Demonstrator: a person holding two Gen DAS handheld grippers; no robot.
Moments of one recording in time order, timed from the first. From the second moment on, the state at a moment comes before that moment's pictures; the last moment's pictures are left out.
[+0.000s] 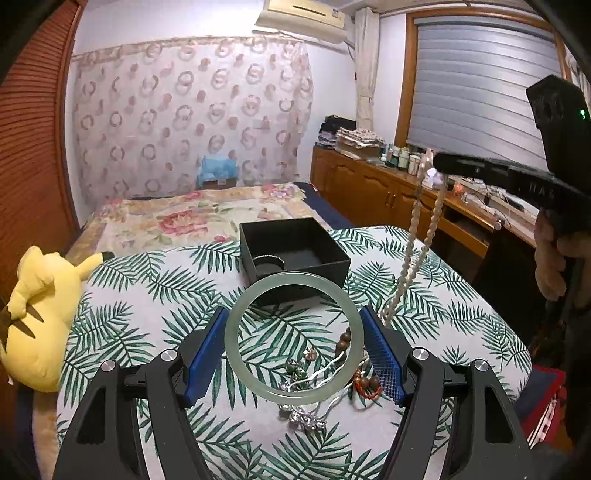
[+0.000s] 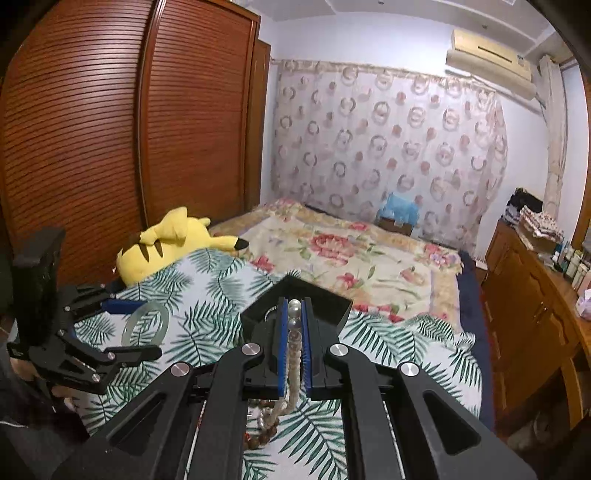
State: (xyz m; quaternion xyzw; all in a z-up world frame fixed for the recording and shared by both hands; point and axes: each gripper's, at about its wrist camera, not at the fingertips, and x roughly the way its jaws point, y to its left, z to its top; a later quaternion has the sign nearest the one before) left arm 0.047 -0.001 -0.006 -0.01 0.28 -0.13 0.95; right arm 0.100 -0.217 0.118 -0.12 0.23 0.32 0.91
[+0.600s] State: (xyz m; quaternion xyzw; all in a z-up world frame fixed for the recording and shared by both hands) left arm 0.096 -0.009 0.000 0.01 0.29 -0.14 0.95; right arm 0.141 -0.211 0.166 -0.13 0.19 0.32 0.92
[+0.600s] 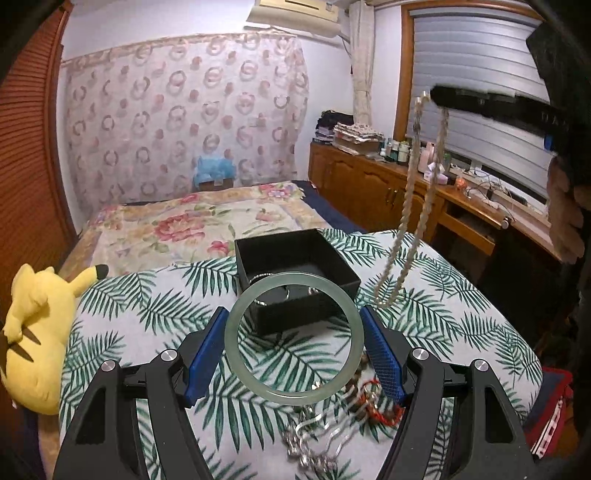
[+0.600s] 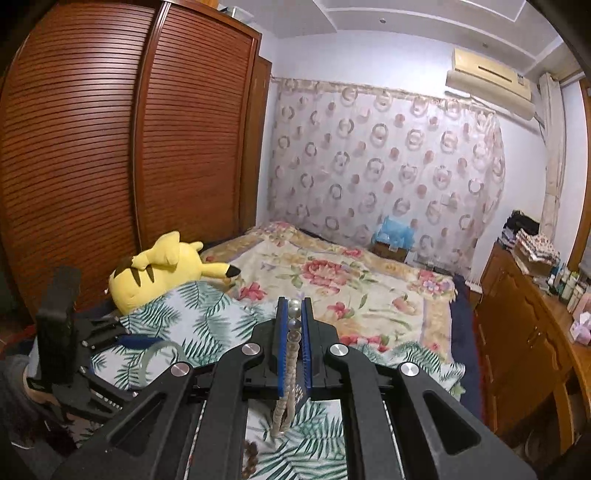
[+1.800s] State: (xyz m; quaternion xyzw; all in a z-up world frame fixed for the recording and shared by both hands) left arm 0.227 -0.035 -0.025 0.05 0.36 -0.14 0.92; right arm 0.278 -0.193 0.023 -0.06 0.32 0.35 0.88
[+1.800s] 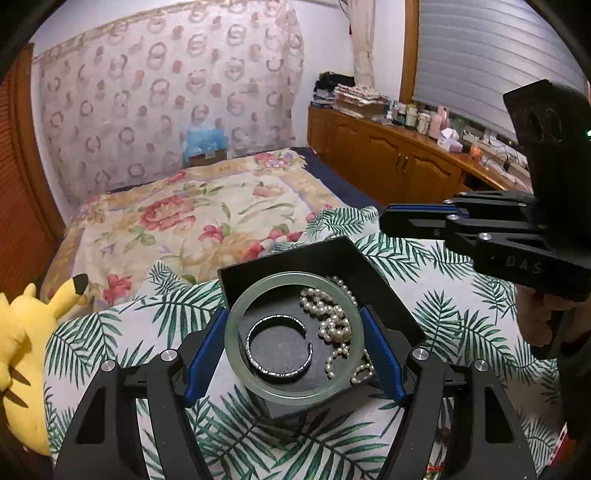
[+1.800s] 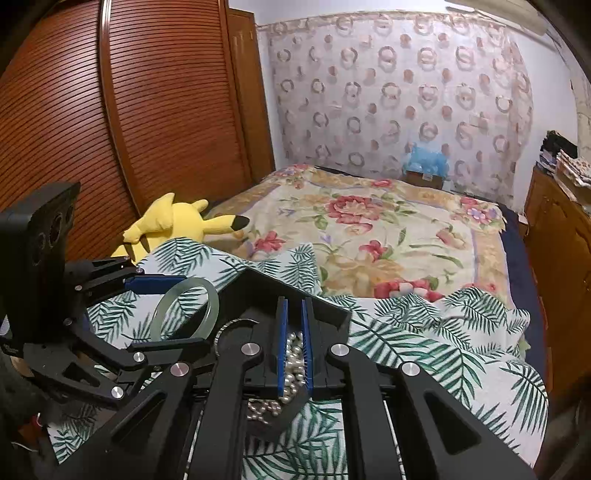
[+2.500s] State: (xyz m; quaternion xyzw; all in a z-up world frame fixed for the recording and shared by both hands) left arm 0.245 -0.054 -0.037 0.06 0.38 -0.15 0.91; right arm 0.266 -0.217 0.015 -0.06 0.33 0.33 0.88
